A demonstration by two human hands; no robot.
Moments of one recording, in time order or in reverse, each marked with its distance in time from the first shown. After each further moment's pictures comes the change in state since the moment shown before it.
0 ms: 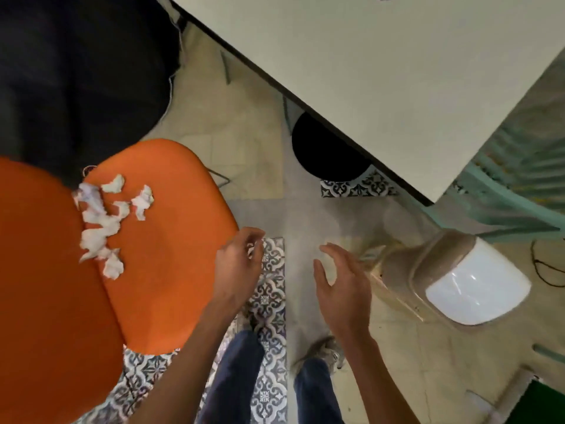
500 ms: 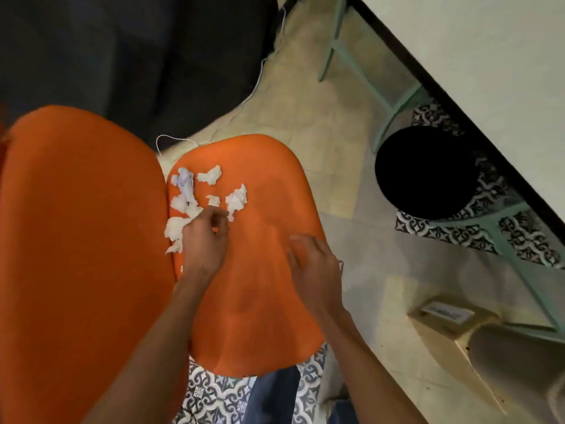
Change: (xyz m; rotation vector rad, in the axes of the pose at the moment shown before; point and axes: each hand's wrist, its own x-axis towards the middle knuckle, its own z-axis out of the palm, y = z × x) left_hand 0.116 -0.242 -0.187 0.151 0.287 -0.328; right_hand 0.061 -0.188 0.255 -0.019 -0.340 -0.257
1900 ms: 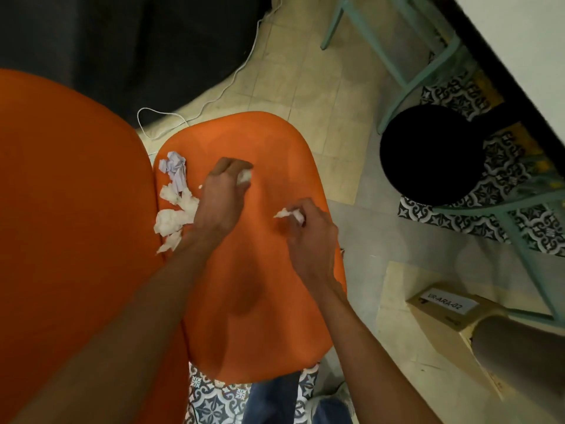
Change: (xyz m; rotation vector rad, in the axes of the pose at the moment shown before) left_hand 0.091 -0.002 0.036 0.003 -0.211 0.288; right_hand 0.068 -0.024 0.051 0.181 0.114 0.096
